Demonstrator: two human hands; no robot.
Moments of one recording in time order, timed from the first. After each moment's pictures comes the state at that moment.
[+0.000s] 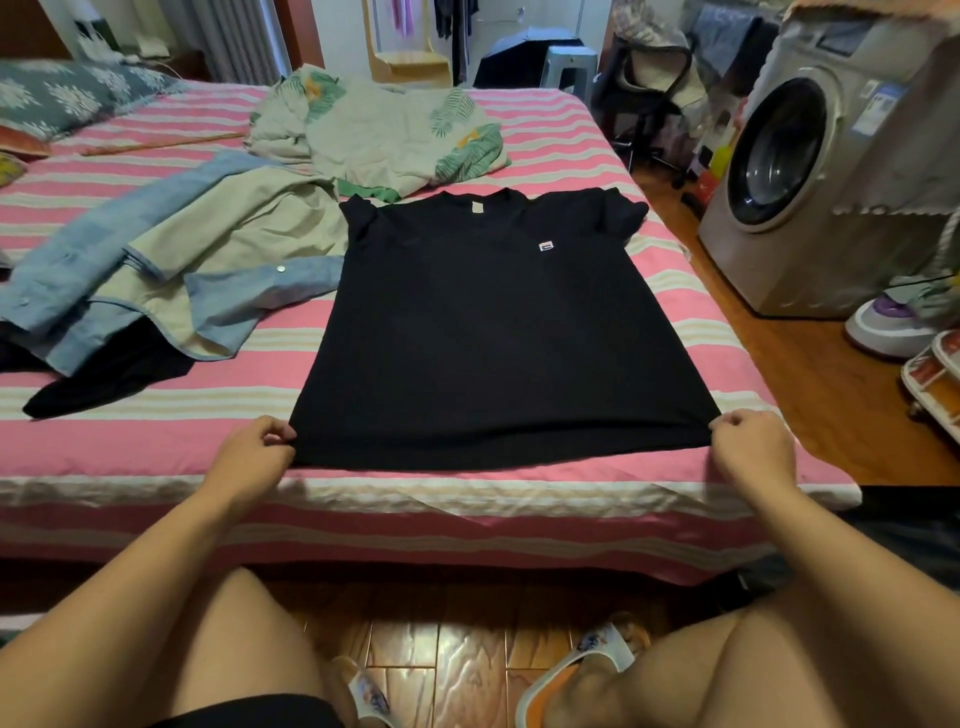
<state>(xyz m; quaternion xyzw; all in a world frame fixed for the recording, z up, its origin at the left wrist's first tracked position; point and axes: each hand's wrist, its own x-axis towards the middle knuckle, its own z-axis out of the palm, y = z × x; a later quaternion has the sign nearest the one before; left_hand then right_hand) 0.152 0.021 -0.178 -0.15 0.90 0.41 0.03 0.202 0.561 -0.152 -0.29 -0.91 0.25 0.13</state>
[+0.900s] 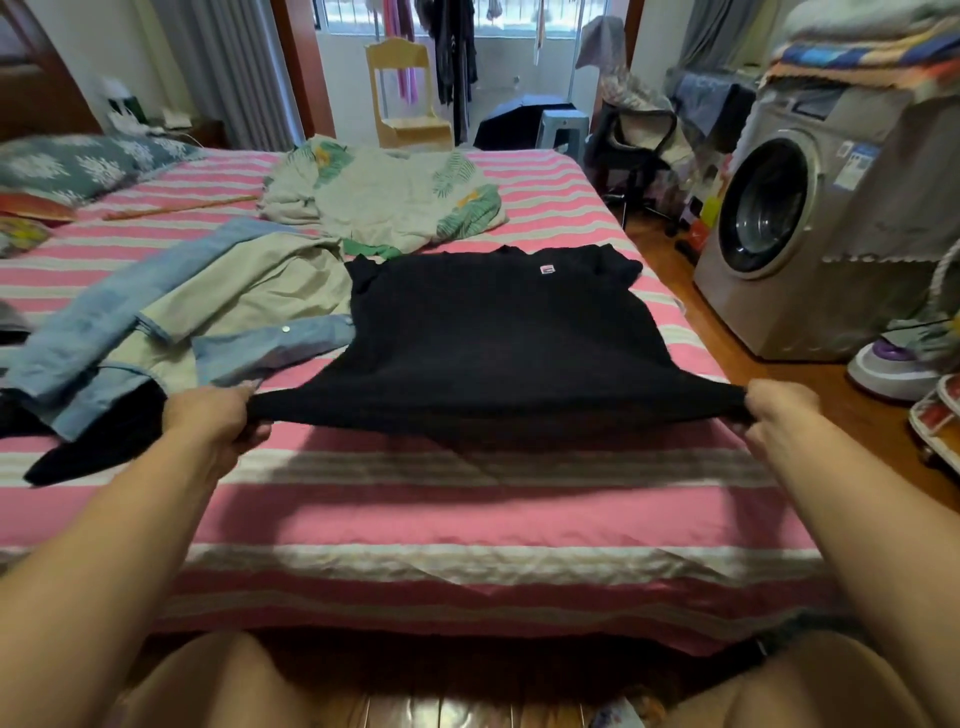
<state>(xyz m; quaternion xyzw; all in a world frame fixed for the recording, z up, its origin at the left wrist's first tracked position) 0.088 0.041 -0.060 -0.30 0.67 0.68 -0.08 0.110 0.579 -0.069 -0.45 -0.54 0.68 0.18</state>
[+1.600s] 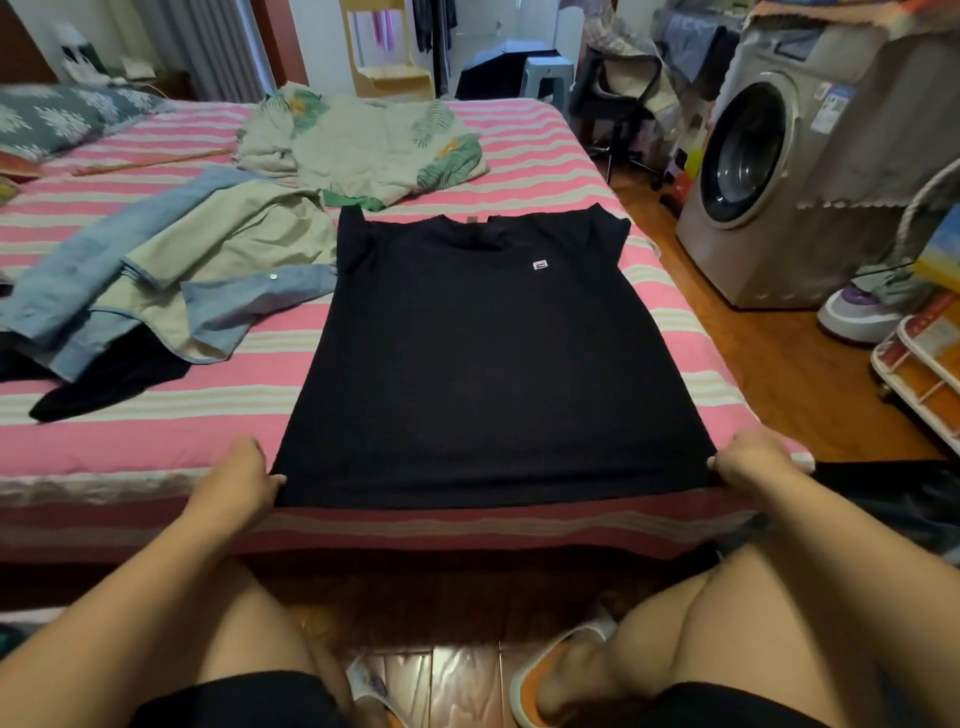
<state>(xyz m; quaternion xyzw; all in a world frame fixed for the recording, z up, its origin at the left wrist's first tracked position) 0.199 0.030 -0.153 -0.15 0.97 0.19 0.08 0.246 0.570 -0.122 -0.50 -0.76 0.42 0.03</state>
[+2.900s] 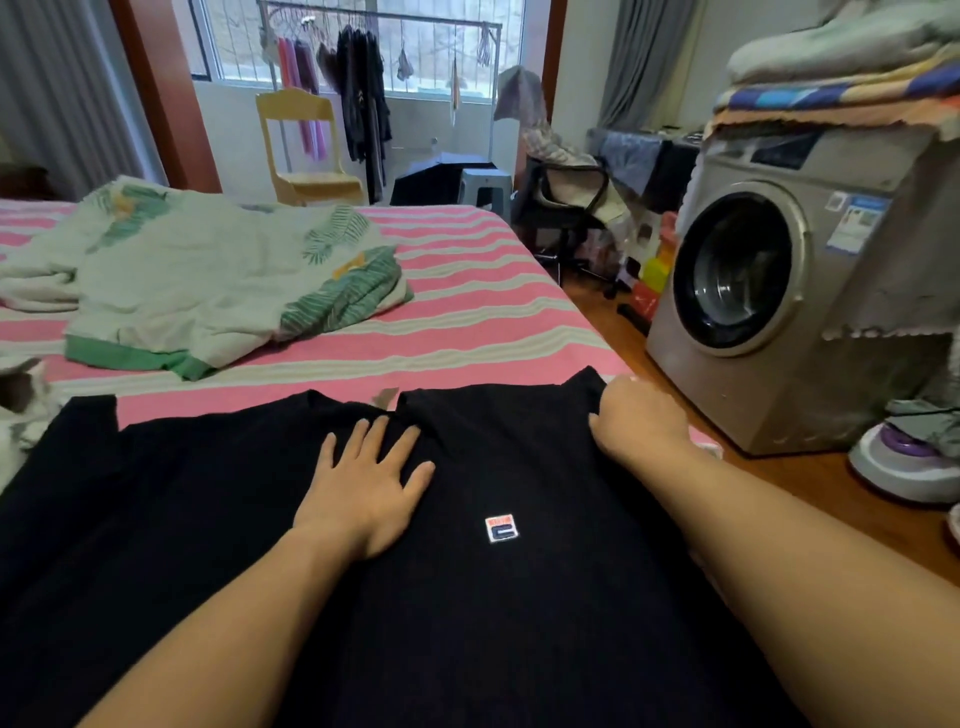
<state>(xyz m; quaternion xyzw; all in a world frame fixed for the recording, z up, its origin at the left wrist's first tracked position) -0.313 0.337 -0.209 0.16 0.99 0.05 0.02 -0.282 0.621 -0.132 -0.24 -0.97 0.03 0.09</state>
